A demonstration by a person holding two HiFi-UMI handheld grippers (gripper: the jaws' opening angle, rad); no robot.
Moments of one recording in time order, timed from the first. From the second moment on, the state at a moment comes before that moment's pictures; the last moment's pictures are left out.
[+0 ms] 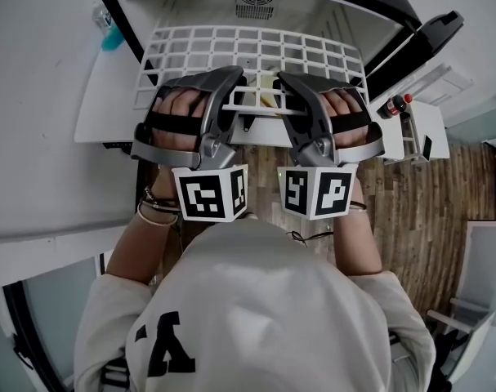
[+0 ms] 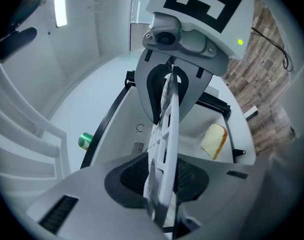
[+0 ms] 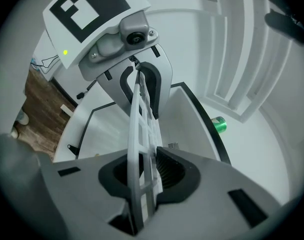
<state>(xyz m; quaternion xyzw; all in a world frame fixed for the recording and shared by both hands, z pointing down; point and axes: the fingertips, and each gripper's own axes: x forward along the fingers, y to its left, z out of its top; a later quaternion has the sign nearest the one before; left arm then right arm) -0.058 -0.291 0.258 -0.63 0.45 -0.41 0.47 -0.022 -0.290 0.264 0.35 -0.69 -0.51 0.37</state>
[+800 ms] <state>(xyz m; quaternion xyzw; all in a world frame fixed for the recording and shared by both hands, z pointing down) -0.057 -0.296 0.254 -0.62 0.45 -0.41 0.49 -0.021 -0.295 0.260 0.35 -0.69 -0.52 0.37</state>
